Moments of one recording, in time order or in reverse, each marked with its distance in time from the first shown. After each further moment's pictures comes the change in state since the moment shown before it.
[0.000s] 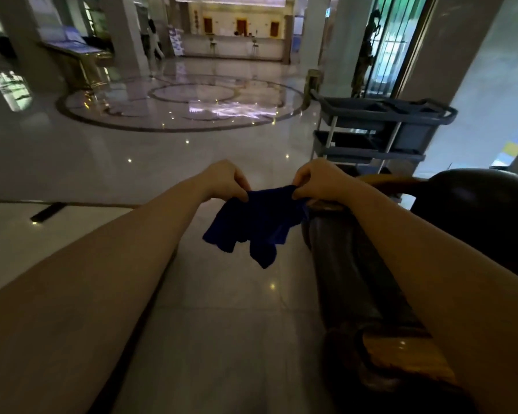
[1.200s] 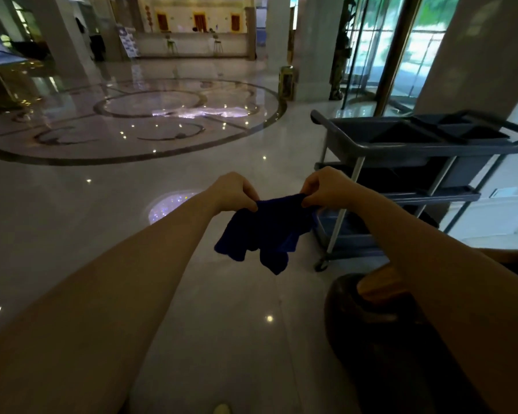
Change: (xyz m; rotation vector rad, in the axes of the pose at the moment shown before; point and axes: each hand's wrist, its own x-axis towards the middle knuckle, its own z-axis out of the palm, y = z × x) left_hand 0.785 -0.137 -0.153 0.004 -0.056 0.111; right_hand 0.732 0.285 -0.126 0.069 0.045 0.187
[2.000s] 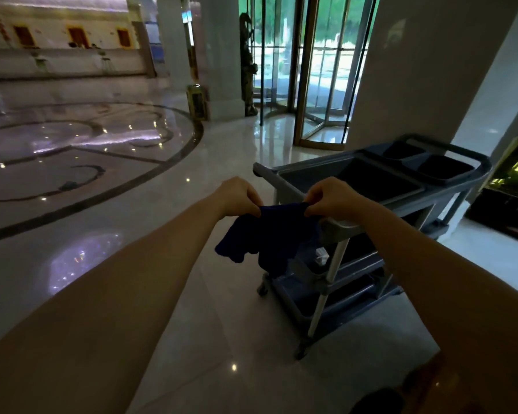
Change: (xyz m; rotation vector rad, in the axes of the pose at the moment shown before) left_hand 0.595 0.013 -0.048 0.067 -0.217 0.291; right_hand 0.423 0.197 -0.187 -0.032 0.303 0.297
